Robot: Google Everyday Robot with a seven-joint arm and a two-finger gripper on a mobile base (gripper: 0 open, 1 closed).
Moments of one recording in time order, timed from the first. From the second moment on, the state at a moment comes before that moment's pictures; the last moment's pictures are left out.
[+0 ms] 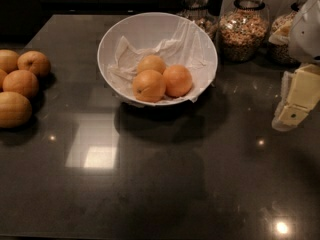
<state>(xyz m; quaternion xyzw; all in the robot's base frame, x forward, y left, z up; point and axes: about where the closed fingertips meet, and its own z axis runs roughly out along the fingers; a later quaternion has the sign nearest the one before) 0.438 -0.217 0.976 -0.60 0.78 -0.03 0.16</state>
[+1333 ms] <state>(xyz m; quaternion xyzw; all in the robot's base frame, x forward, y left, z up) 0.512 -0.149 0.967 -0.66 0.73 -0.03 0.18</state>
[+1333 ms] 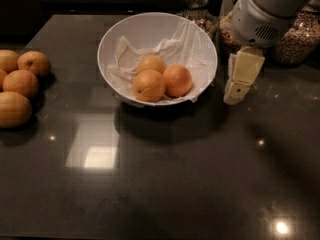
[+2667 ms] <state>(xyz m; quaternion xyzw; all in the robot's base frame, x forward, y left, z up) 0.550 -0.103 0.928 -0.63 0.74 0.02 0.23</state>
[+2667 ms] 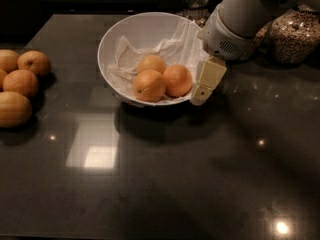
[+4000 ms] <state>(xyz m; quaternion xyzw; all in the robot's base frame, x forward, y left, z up) 0.587 -0.080 0.921 -0.63 0.73 0.04 0.26</state>
